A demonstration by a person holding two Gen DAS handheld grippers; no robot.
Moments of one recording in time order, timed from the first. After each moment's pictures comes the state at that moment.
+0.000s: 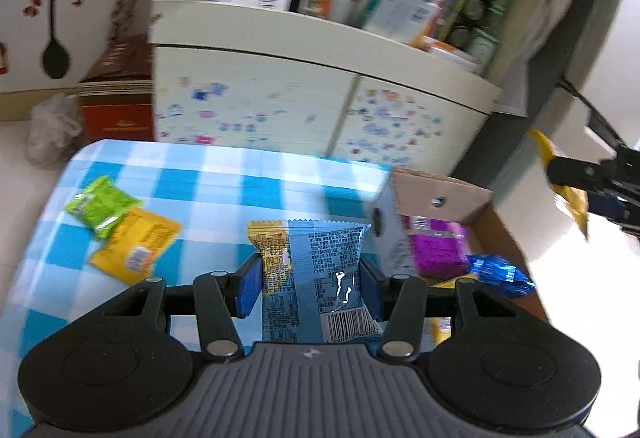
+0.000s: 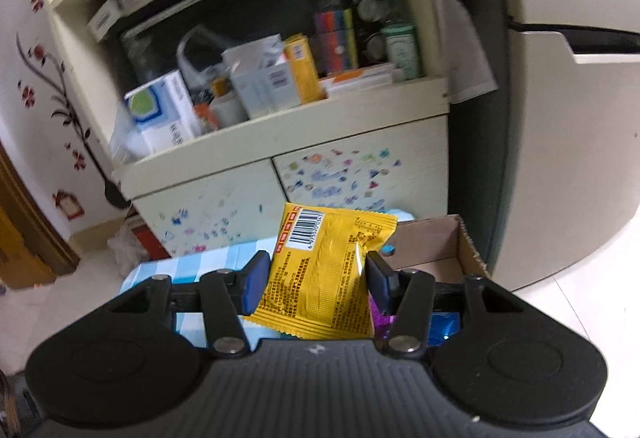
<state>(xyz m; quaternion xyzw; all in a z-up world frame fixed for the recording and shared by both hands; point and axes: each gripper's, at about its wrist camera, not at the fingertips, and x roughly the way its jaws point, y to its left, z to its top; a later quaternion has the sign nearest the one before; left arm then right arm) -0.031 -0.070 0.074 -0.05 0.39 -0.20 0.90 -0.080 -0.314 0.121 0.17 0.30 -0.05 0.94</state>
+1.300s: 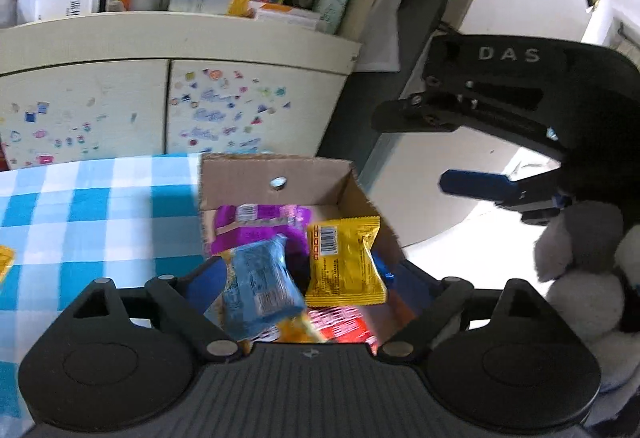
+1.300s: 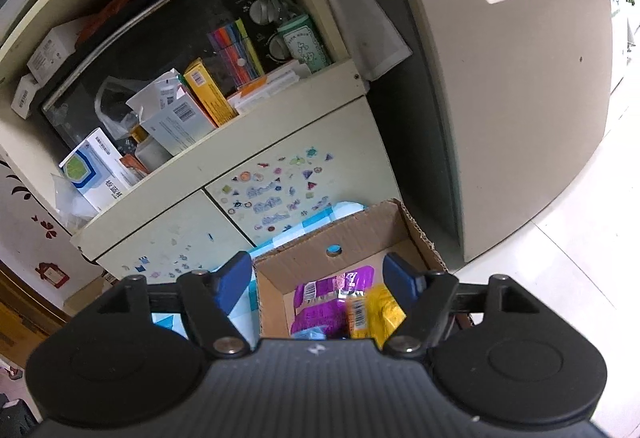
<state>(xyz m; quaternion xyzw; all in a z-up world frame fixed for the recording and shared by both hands) -0.053 -0.202 0.078 -0.01 0.38 -0.32 0.87 -0.082 -0.369 0.108 0.27 0.31 -0.12 0.90</state>
